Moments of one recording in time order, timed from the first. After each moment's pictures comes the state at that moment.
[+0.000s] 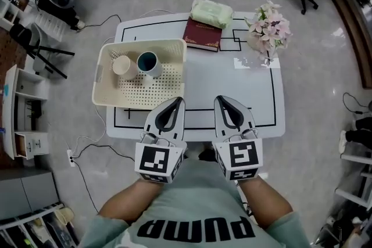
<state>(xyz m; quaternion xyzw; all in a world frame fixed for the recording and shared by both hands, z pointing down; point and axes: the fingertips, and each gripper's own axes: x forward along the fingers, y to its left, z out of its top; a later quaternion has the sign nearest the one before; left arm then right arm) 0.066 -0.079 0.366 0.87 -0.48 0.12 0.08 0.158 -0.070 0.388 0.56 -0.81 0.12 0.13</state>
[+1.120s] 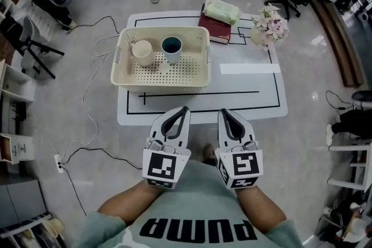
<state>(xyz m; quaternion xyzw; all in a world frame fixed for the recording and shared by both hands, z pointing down) -0.046 0.027 0.362 0.90 -0.42 0.09 0.06 0.047 0.047 0.380 0.61 -0.77 0.11 0.15</state>
